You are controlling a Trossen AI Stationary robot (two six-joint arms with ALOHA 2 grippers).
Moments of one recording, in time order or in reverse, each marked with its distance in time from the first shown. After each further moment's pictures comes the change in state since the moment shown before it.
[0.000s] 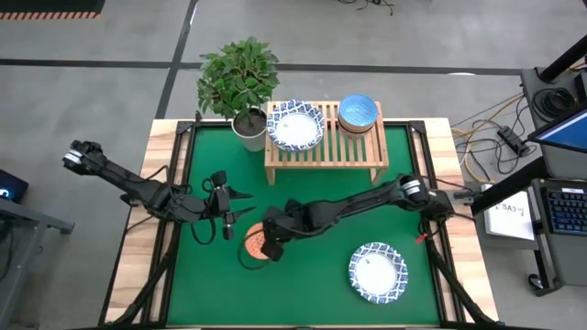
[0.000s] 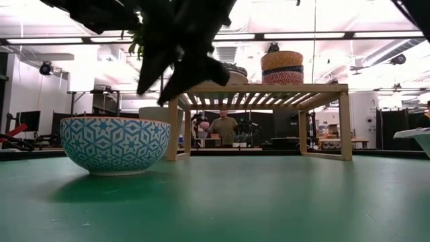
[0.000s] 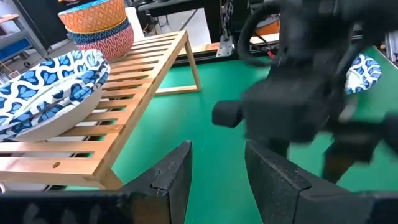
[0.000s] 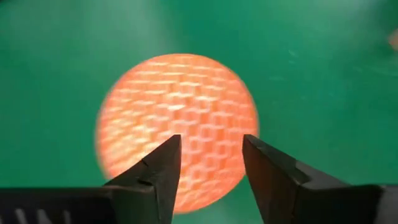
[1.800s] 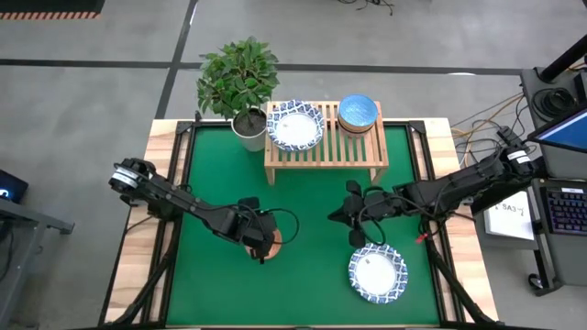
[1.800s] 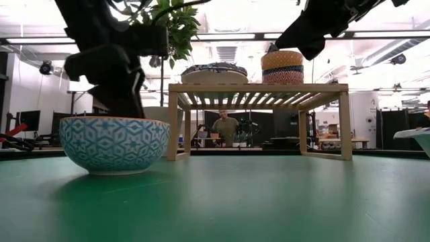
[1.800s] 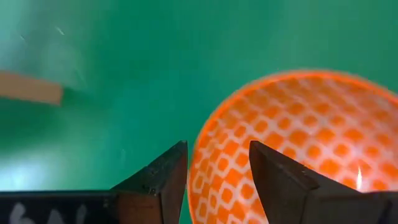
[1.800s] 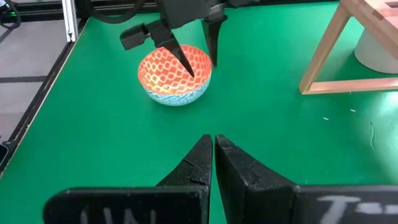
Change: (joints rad) left arm 0.068 0.750 0.414 -0.545 0.261 -0.472; right arm 0.050 -0.969 -1.131 0.591 -0.015 -0.447
